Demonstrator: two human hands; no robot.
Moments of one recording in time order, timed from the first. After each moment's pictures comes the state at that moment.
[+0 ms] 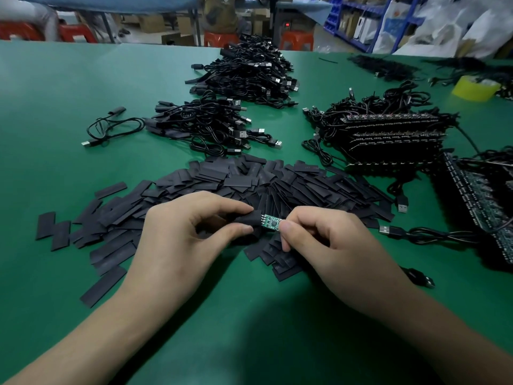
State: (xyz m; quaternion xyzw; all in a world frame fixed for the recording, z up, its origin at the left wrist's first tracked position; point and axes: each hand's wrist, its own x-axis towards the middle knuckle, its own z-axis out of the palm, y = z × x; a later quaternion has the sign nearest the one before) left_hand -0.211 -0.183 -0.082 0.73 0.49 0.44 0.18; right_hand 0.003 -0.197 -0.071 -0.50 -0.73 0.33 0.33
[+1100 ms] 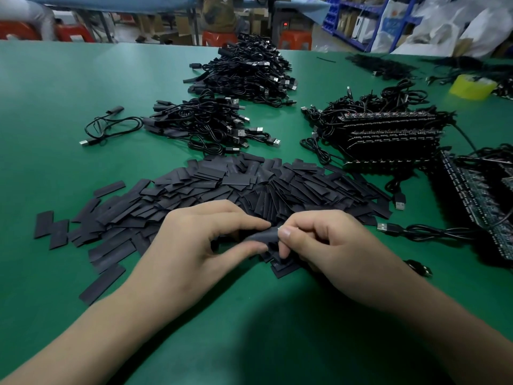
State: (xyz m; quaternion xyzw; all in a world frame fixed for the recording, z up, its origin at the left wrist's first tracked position) left_hand -0.209 -0.188 -0.079 0.82 0.40 0.37 0.16; right_hand 0.013 -0.192 -0.076 -0.48 -0.74 0.38 0.27
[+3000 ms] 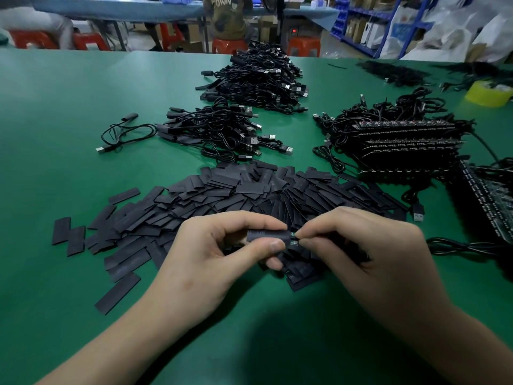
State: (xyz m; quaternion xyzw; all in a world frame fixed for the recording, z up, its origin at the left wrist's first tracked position) left_hand -0.203 -0.187 -0.086 0.63 0.38 0.47 0.48; right_hand 0.014 -0.196 -0.073 -0.40 -0.82 0.06 0.40
